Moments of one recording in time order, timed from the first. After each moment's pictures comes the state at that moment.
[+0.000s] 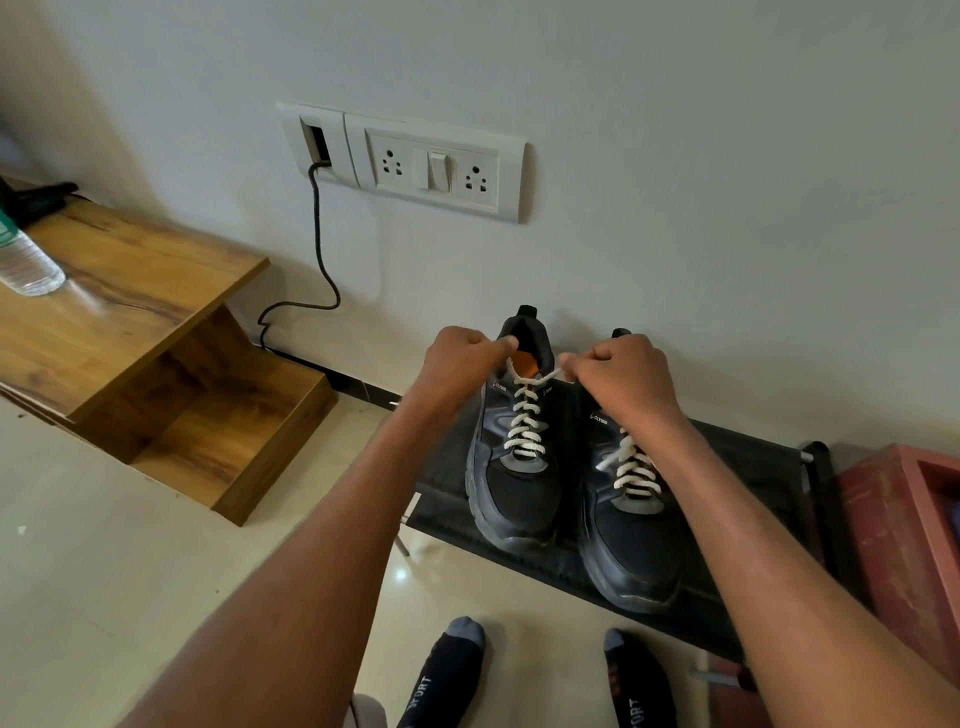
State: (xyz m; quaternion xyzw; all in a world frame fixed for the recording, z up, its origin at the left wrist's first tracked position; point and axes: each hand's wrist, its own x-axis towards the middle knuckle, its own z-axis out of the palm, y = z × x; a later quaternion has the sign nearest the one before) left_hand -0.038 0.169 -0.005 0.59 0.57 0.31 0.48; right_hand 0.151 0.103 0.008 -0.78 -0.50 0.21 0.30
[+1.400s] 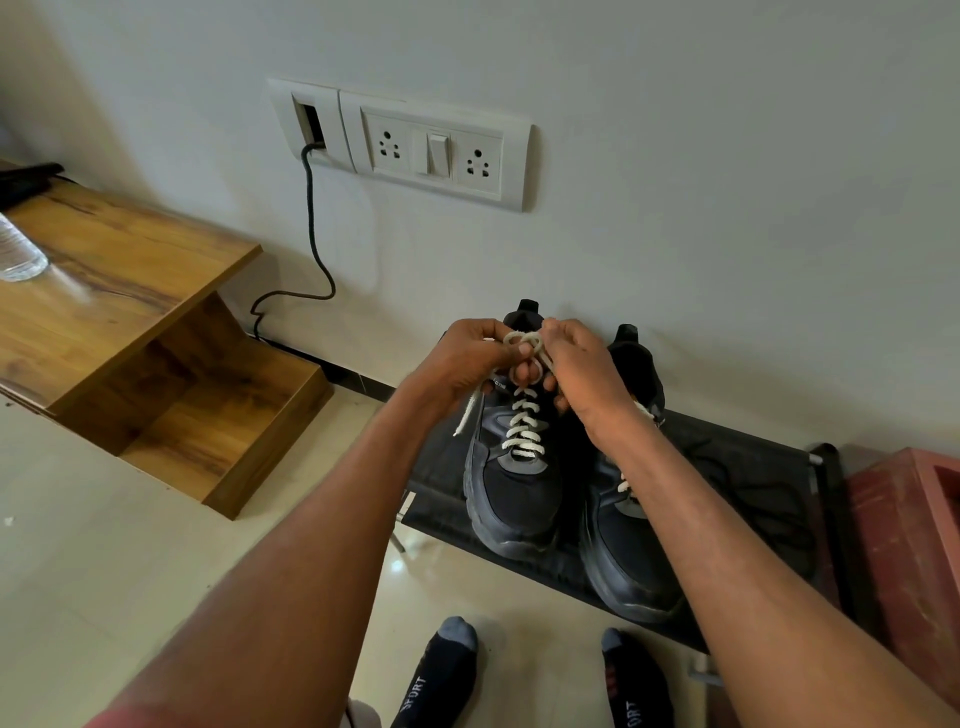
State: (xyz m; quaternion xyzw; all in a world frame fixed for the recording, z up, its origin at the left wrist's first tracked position) left_hand -0.035 0.186 -0.025 0.54 0.44 0.30 0.65; right_hand 0.116 0.127 -0.014 -0.66 -0.45 0.40 0.46
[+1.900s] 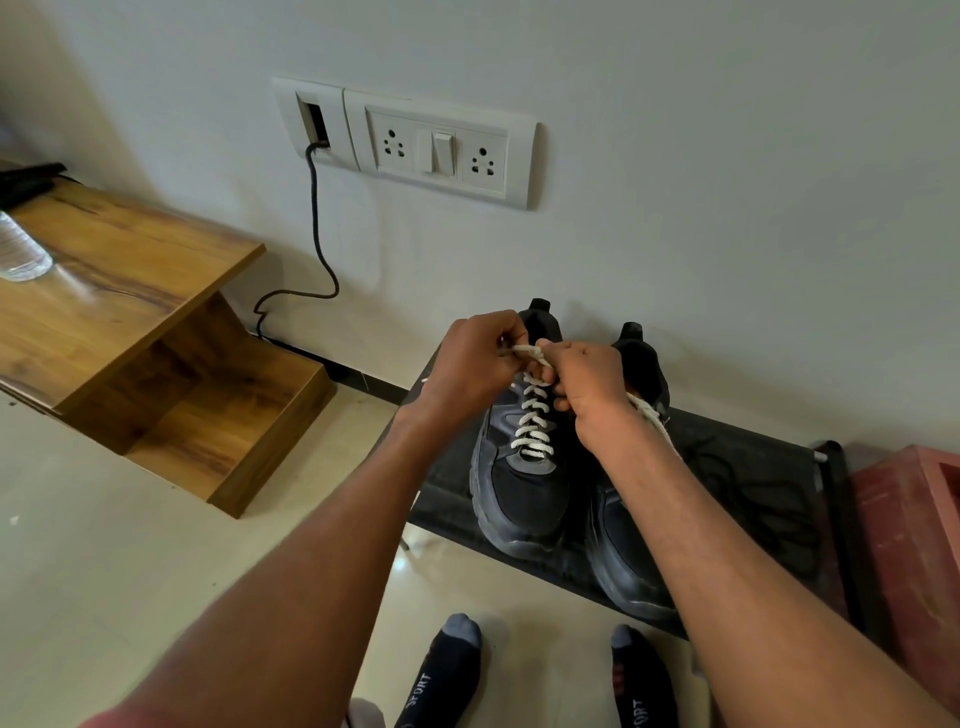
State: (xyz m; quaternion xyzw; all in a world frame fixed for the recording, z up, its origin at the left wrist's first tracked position) left_hand -0.033 0.177 -0.025 0.76 0.46 0.35 0.30; right_hand 0.110 0.136 -0.030 -0.69 -0.29 0.45 0.49
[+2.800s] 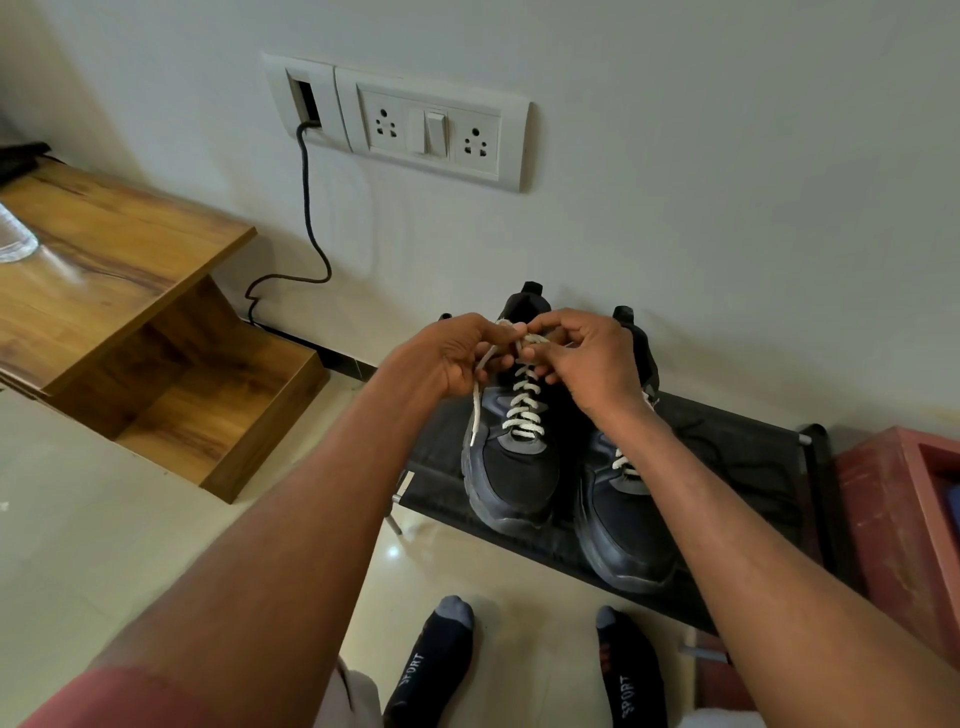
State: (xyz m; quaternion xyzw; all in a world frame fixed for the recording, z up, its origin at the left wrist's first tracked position) left_hand -0.034 0.186 -0.011 0.36 0.53 0.20 0.74; right_hand 0.129 0.114 -0.026 -0.62 -0.53 0.31 0.48
